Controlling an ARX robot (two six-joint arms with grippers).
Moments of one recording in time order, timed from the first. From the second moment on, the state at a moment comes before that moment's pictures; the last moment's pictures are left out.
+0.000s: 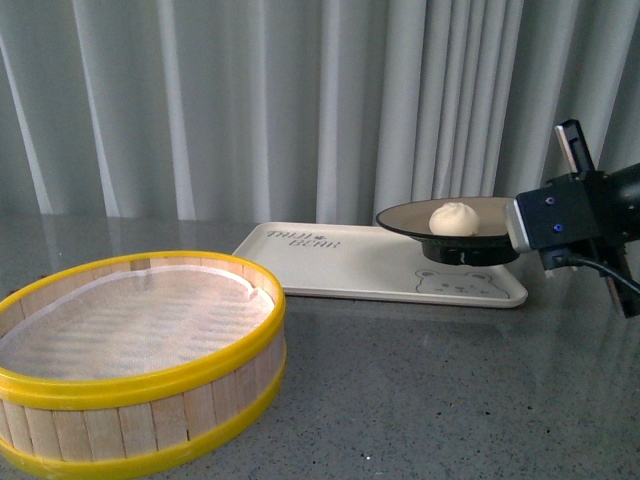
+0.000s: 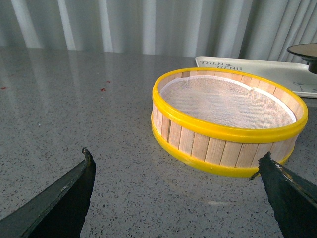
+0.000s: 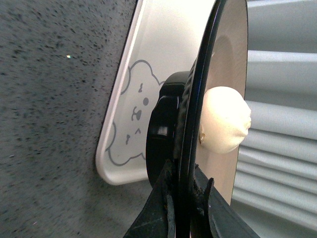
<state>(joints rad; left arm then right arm) 0.00 0.00 0.03 0.00 0.00 0.00 -0.02 1.91 1.41 -0.03 -0.52 -1.80</state>
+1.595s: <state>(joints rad) 0.00 0.00 0.03 0.00 0.00 0.00 0.11 1.37 1.05 0.26 -0.16 -0.62</state>
